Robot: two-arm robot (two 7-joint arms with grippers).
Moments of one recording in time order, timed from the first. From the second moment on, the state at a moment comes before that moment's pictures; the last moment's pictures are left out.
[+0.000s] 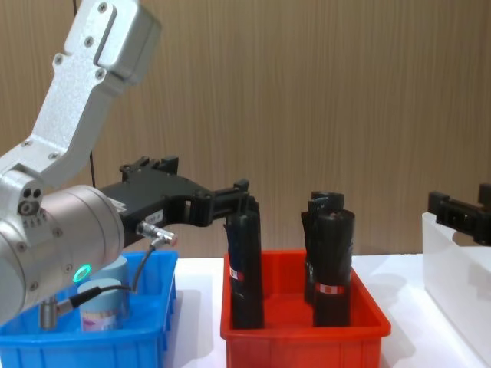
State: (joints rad) left arm -0.24 0.38 0.45 -1.63 -0.20 0.01 -0.01; right arm -0.01 0.34 -0.23 -1.77 0.29 0.03 0.07
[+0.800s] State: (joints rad) left arm -0.25 0.37 0.45 -1.60 -0.19 -0.01 -0.01; right arm -0.01 0.34 -0.23 -1.77 0.29 0.03 0.07
